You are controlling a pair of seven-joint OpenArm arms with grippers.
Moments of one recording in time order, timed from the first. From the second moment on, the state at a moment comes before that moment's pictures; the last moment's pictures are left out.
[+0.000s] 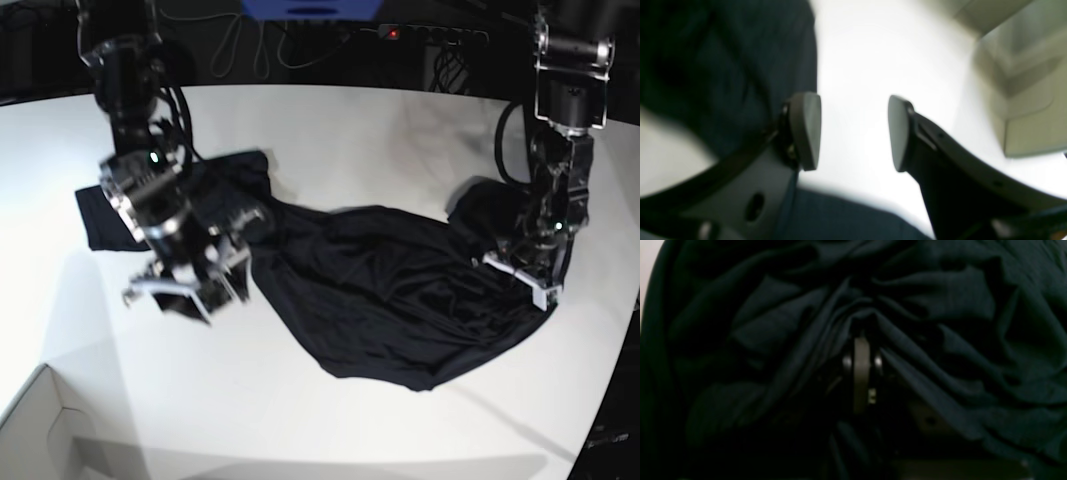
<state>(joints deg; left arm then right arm) -11.0 -22.5 4.6 61.1 -34.3 -0.2 26.2 -0.6 9.6 -10.2 111.2 -9.4 19.1 -38.9</state>
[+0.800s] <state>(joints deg) -3.9 -20.0 3.7 62.6 -34.7 -1.0 17.6 35.7 -4.1 -10.0 30.7 -8.9 17.3 -14.4</state>
